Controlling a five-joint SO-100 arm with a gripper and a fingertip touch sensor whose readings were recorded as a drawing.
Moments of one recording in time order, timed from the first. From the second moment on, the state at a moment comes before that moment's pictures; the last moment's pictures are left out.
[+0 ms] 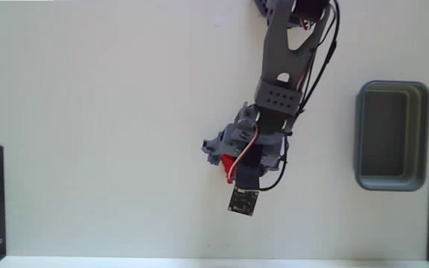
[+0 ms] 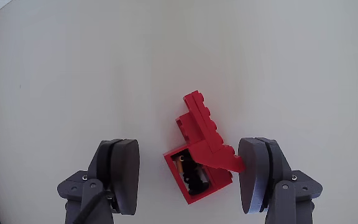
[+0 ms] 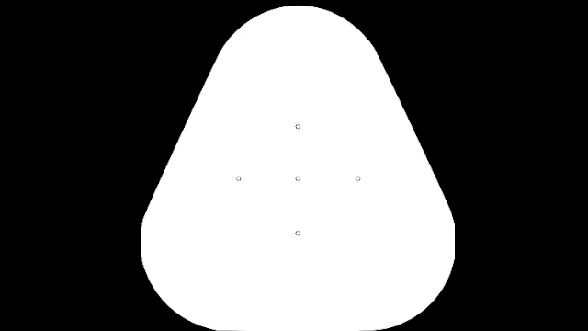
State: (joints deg) arm 13.6 92.0 106.4 44.4 -0.3
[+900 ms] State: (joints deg) arm 13.6 92.0 106.4 44.4 -0.3
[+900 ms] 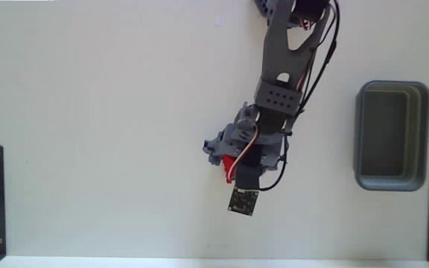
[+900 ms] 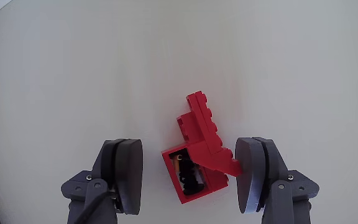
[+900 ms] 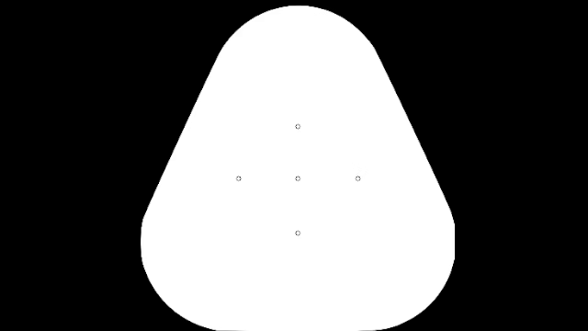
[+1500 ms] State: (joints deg) arm 13.6 92.0 106.4 44.4 -0.3
